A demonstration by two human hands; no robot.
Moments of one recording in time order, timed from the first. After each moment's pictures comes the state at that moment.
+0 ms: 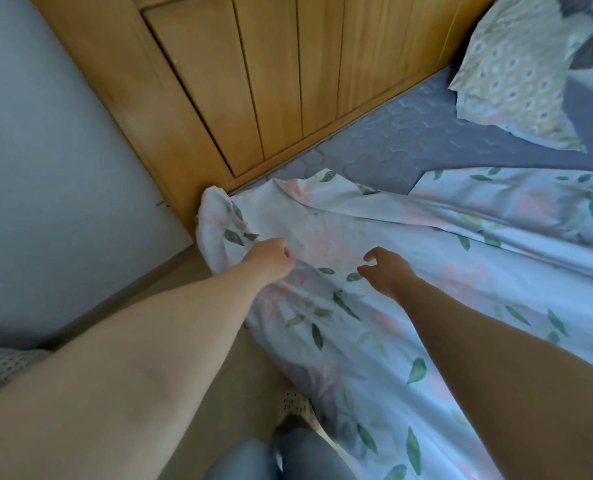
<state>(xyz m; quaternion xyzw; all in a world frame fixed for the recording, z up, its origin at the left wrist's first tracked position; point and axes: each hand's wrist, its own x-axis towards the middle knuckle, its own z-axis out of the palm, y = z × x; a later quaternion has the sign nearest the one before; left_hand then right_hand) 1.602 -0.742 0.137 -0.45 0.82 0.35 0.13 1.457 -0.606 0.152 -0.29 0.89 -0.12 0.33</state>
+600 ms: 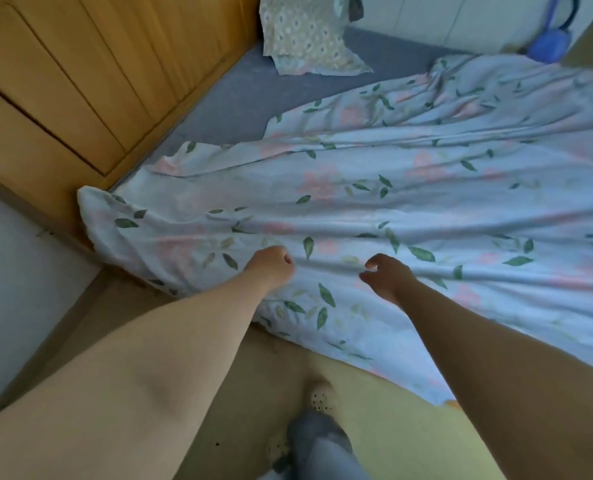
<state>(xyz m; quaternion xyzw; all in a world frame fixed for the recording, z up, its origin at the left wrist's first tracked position) 1.655 -0.438 0.164 -0.23 0.90 0.31 0.20 1.594 -0.248 0.177 -0.05 0.93 -0.21 0.29</state>
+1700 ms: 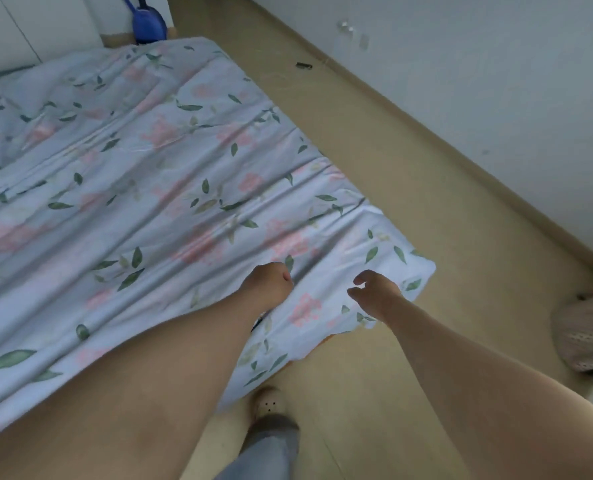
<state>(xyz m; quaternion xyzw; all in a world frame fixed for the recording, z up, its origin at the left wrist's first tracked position) 1.485 0.337 0.152 0.19 0.90 0.21 0.33 1.590 0.492 0.174 0.39 0.84 -0.35 0.17</state>
